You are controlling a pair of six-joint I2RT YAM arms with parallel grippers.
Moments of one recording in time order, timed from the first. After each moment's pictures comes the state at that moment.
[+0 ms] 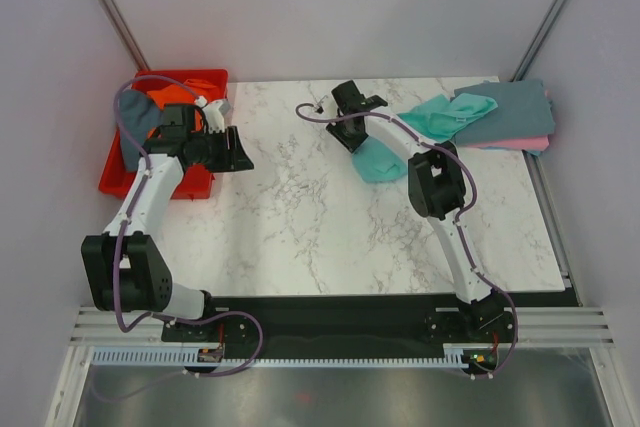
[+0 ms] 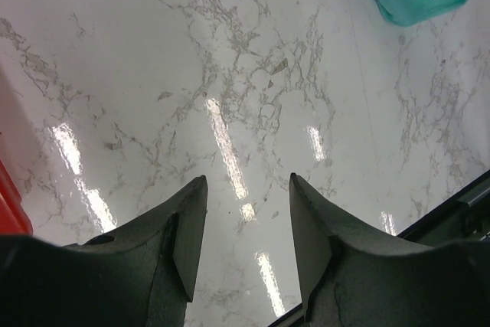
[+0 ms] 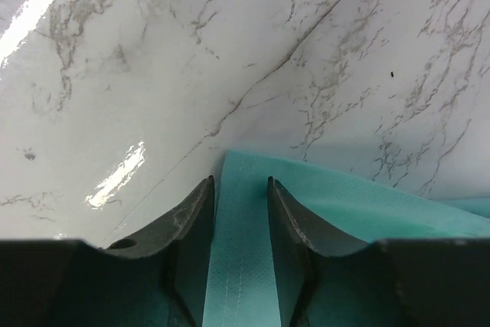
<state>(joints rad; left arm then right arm) 0.00 1.43 1.19 -0.65 0.52 -0.03 0.49 2.49 2.22 -0.80 0.06 -0.37</state>
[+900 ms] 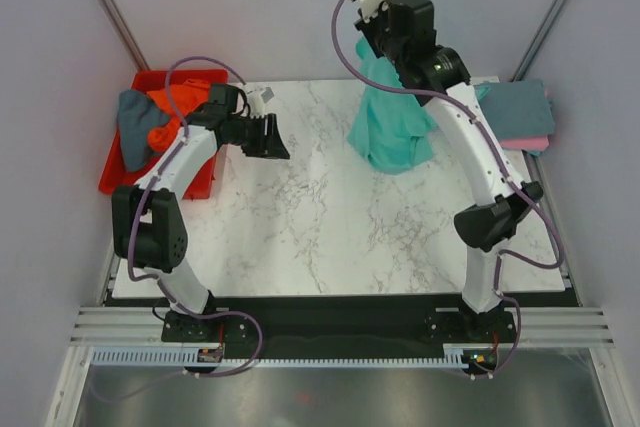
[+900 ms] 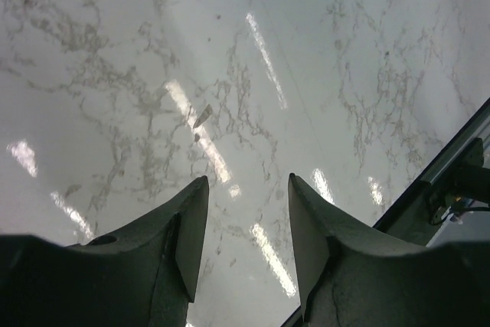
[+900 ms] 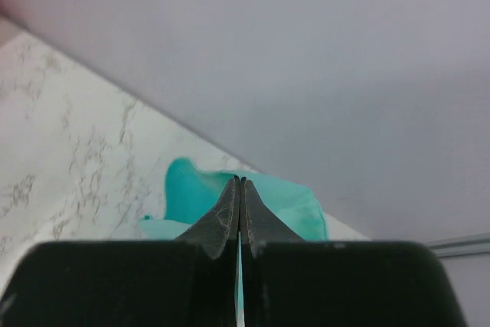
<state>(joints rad) -0.14 1.67 1.35 -0.63 0.61 -0.07 0.49 2.00 2.37 -0.63 0.20 -0.41</state>
